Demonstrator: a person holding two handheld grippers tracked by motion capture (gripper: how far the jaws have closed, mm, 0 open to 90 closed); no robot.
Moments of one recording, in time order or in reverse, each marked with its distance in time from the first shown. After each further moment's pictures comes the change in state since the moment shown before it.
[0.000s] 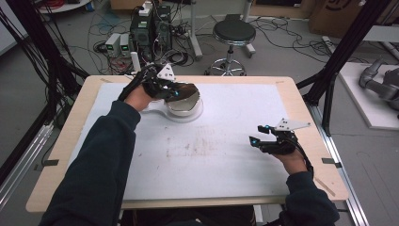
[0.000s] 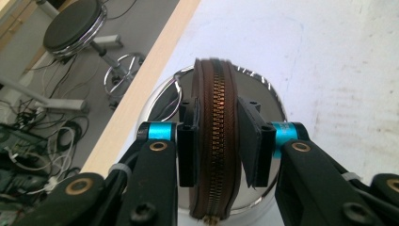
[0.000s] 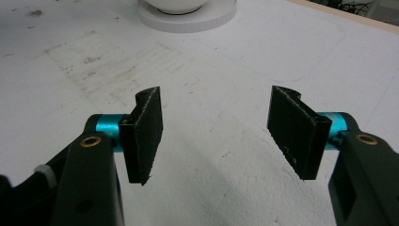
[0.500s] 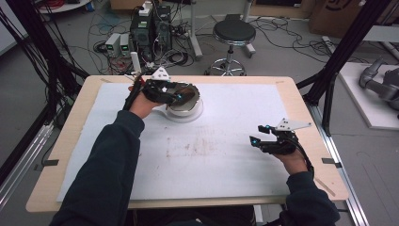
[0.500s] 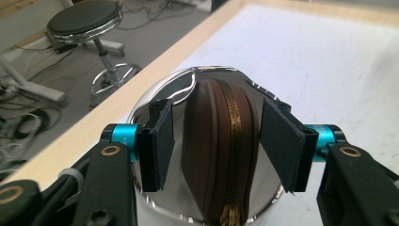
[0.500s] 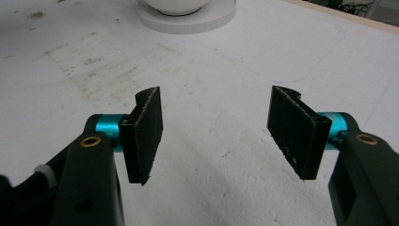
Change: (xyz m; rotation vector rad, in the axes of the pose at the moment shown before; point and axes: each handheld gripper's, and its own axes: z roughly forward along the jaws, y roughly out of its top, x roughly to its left) left arm 0.003 -0.041 0.007 -0.185 0.009 -0.328; right arm -0.001 0.000 -0.001 -0.005 0.002 0.004
